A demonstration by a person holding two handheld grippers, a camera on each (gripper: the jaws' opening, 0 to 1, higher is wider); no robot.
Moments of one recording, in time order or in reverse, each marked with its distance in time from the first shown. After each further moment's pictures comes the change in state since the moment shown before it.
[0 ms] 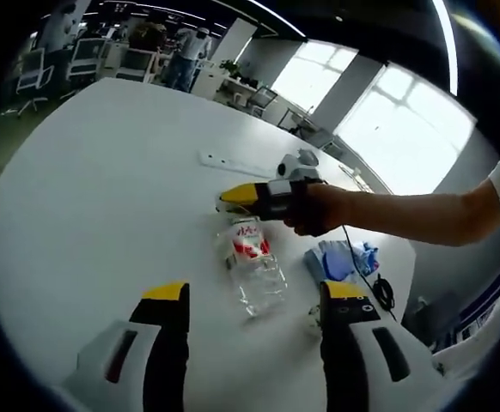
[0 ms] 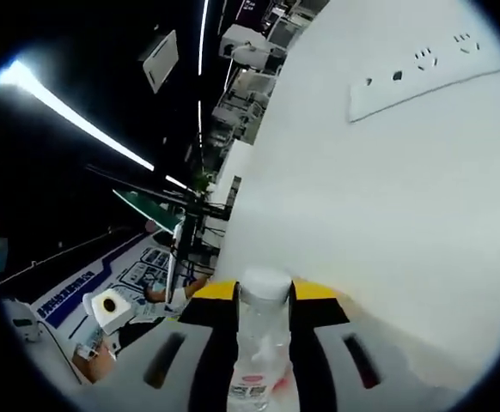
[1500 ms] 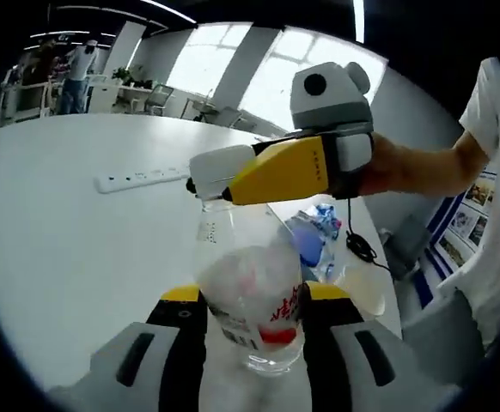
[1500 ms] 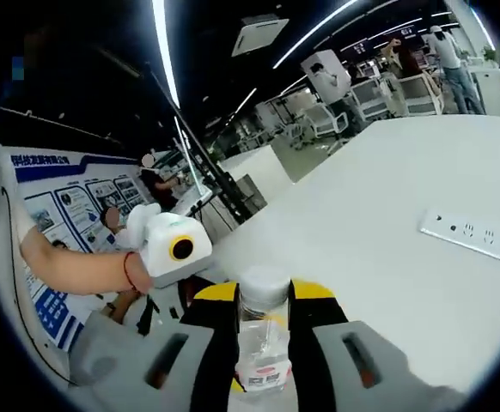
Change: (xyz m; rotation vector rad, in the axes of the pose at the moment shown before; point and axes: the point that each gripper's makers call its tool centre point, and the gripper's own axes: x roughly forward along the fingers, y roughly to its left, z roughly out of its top) left arm 0.069 -0.037 0.003 0.396 0.064 -0.382; right arm -0.032 0.114 -0.031 -0.630 -0.048 -0.124
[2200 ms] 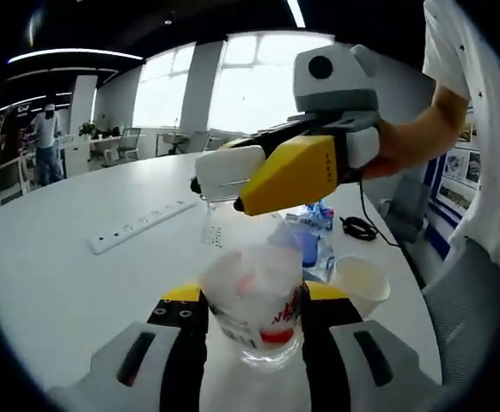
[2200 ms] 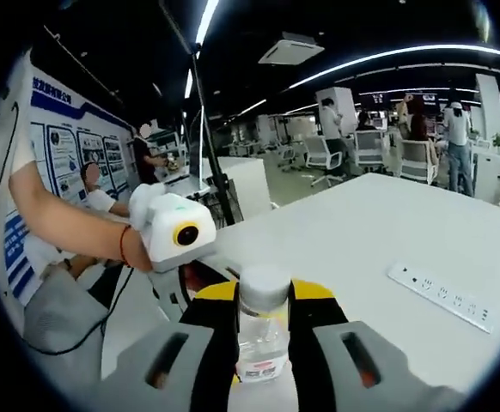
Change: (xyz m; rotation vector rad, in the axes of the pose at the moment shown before) left arm 0.000 -0.017 0.017 0.270 -0.059 -0.028; right arm -0.025 0.029 0.006 -0.342 -0.055 -0.149
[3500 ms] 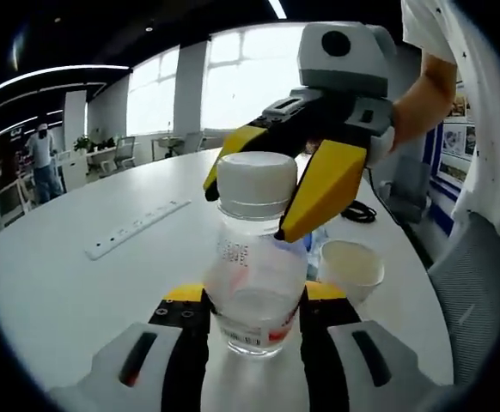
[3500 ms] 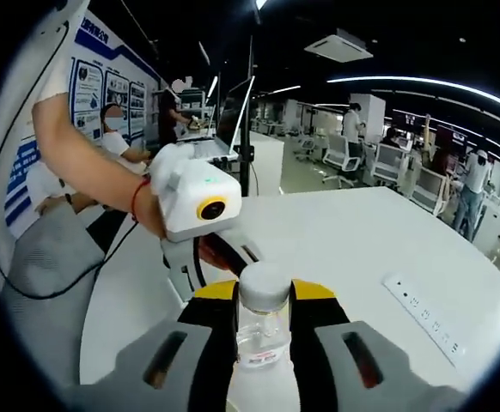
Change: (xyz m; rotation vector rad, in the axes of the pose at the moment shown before) left arm 0.003 -0.019 -0.013 0.094 0.032 0.022; right arm -0.014 0.029 -0.023 -0.232 0.107 0.031
